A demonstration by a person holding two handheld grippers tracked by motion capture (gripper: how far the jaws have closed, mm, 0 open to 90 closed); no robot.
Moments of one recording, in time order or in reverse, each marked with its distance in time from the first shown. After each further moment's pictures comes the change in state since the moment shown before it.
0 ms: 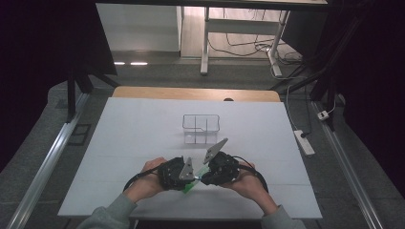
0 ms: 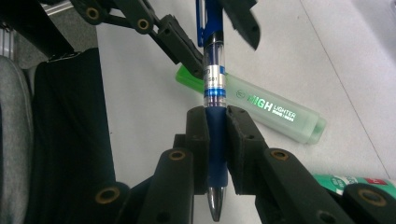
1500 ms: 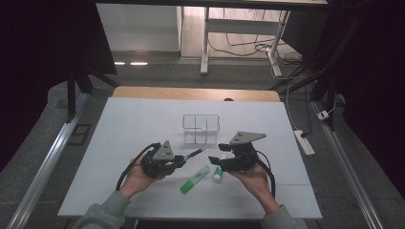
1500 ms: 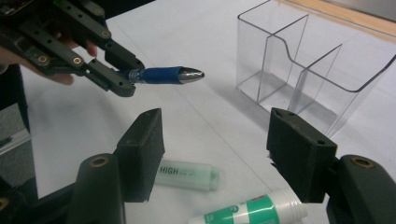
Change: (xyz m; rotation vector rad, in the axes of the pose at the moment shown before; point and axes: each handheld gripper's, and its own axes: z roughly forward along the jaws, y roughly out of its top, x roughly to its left) left arm 0.034 -0.041 -0.020 -0.256 0.009 -0.321; right arm -0.020 -0.030 -0.039 -0.481 -0.267 0.236
